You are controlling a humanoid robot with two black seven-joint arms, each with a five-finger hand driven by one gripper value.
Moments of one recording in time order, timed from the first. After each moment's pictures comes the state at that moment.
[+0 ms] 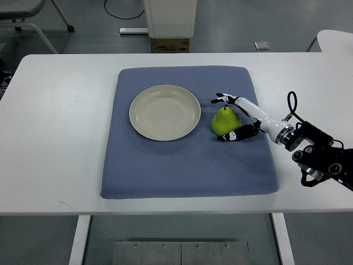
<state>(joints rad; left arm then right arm) -0.04 0.00 -0.11 -0.26 -0.03 0.06 -0.04 0.95 -0.32 -0.09 0.81 -0.64 -0.18 0.61</state>
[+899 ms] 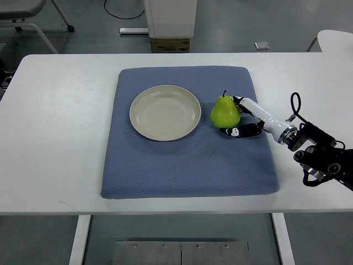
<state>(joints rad) -0.04 0.00 -0.11 -0.26 -0.03 0.06 -0.04 0.94 -0.31 -0.10 0.76 -0.63 -0.18 0.61</state>
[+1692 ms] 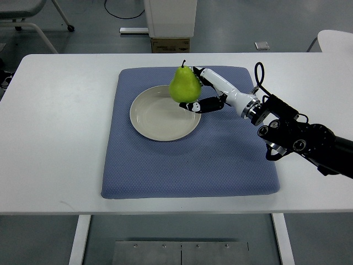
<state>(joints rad) -0.04 0.00 -0.11 -0.26 -0.03 0.06 -0.04 1.09 -0.10 -0.07 0.69 -0.61 -0.18 0.61</state>
